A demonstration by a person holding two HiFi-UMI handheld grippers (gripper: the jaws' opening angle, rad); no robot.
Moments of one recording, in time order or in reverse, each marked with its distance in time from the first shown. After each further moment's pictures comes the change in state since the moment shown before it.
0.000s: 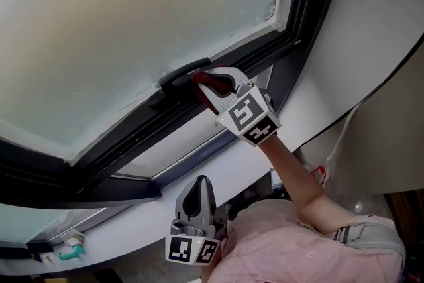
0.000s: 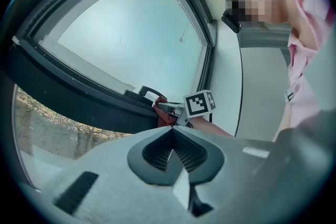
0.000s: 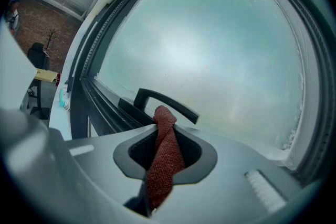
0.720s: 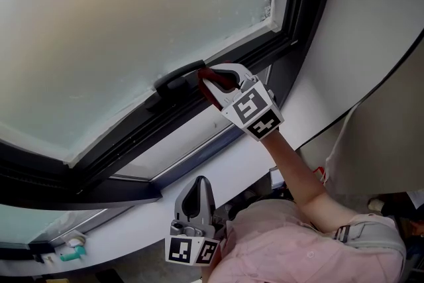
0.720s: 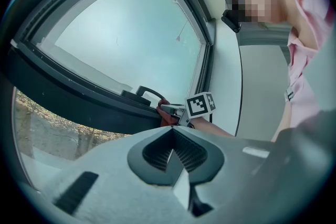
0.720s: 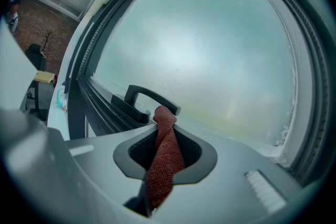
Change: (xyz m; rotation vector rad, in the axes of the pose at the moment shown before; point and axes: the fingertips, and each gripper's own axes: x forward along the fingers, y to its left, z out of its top) left arm 0.005 -0.008 -0.001 0.021 0.000 0.006; right arm -0.008 -0.025 -0.010 0.021 -0.001 -0.023
